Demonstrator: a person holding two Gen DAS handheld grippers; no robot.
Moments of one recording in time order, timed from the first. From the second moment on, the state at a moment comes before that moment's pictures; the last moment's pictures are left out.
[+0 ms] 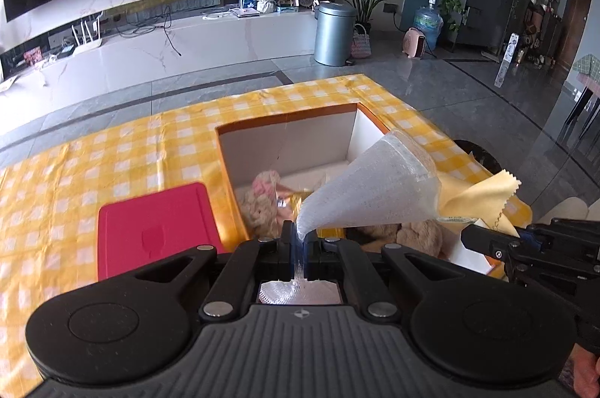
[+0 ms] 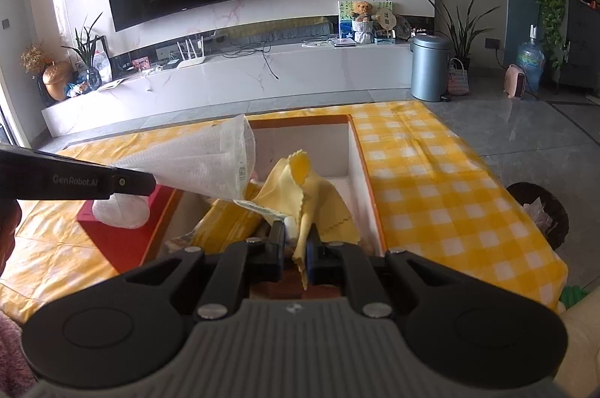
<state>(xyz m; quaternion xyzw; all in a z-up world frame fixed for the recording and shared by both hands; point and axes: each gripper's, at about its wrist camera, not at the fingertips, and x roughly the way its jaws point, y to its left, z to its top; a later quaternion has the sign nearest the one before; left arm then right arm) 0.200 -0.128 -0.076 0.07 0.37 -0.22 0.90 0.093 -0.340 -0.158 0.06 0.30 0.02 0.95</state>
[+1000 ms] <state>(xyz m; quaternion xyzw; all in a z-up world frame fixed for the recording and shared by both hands) 0.283 -0.170 -0.127 0.17 0.40 -0.20 0.88 0.240 -0.348 -0.203 -0.01 0.37 0.03 0.93</state>
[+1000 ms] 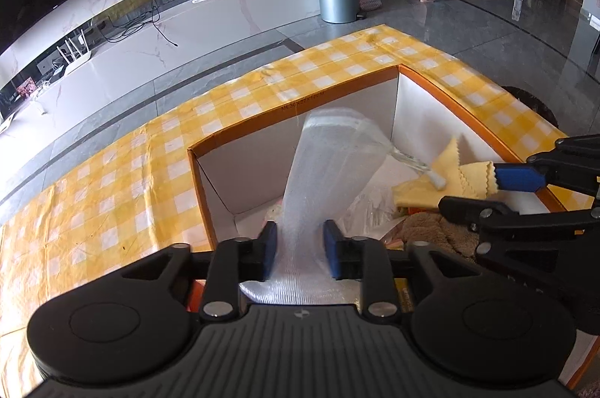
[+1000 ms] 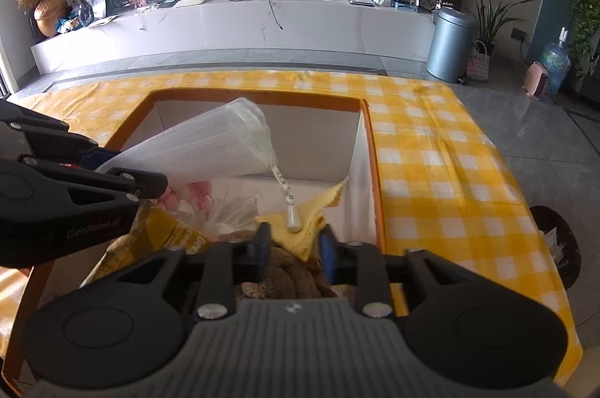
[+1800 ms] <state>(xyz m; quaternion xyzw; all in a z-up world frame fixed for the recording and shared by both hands) 0.212 -0.121 -0.028 0.18 0.33 -0.21 0.90 0.167 -0.332 -0.103 -0.03 0.34 0.01 0.94</state>
